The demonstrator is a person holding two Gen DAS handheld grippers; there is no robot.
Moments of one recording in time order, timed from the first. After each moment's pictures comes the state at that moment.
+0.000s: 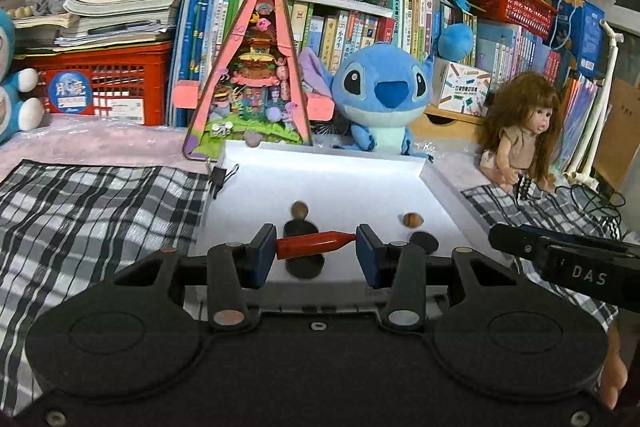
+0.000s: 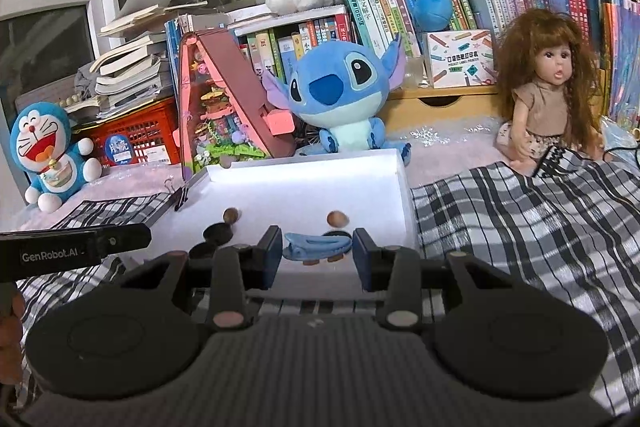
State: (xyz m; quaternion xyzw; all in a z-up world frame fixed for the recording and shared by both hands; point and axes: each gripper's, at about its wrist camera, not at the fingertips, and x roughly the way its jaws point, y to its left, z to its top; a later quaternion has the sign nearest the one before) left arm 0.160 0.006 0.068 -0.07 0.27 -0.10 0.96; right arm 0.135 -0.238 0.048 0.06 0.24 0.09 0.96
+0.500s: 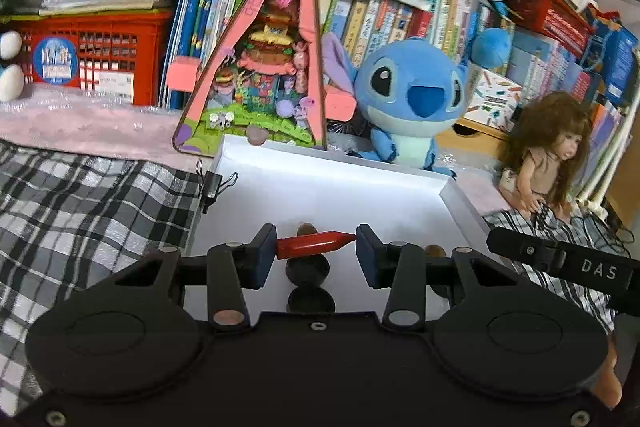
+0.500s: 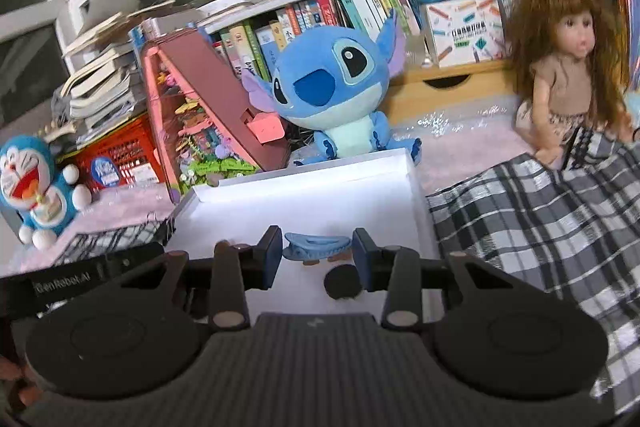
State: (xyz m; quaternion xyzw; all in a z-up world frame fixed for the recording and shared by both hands) left arm 0.233 0.012 0.053 -0.12 0.30 -0.08 0.94; right arm 0.205 -0.240 0.050 0.13 0.28 0.09 0.95
